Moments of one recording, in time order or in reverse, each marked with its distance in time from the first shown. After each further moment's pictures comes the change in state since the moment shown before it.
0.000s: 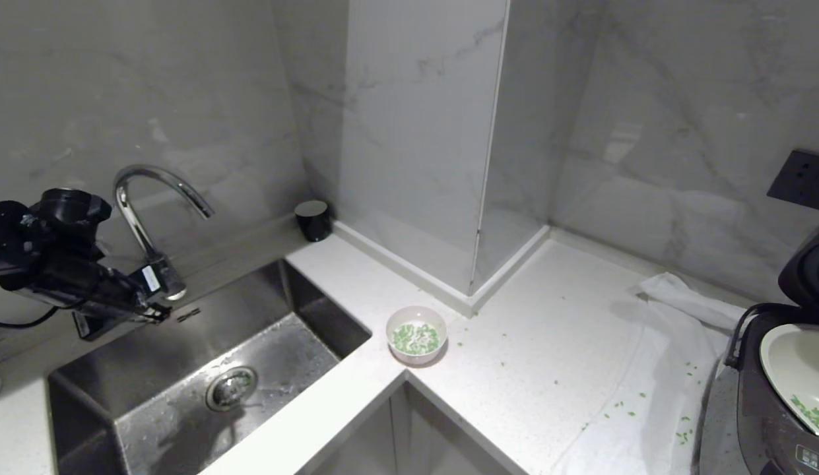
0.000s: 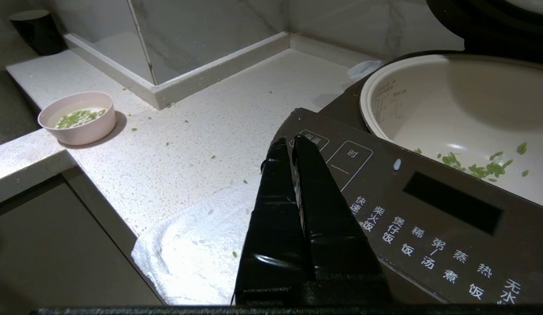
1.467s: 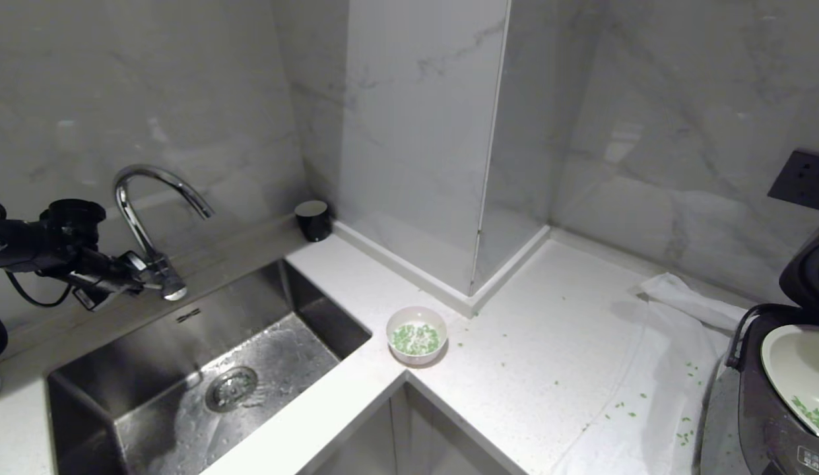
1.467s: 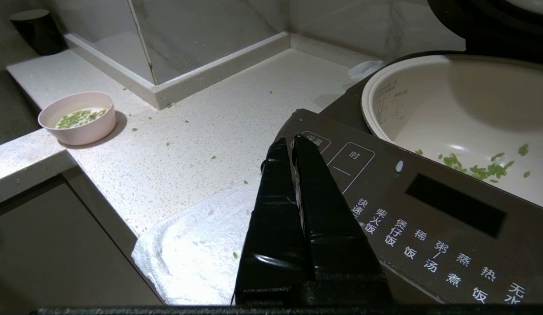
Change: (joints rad) left arm 0.176 0.575 -0.700 -0.032 0.118 -0.074; right arm 0.000 0.000 0.000 0.000 0.000 0.000
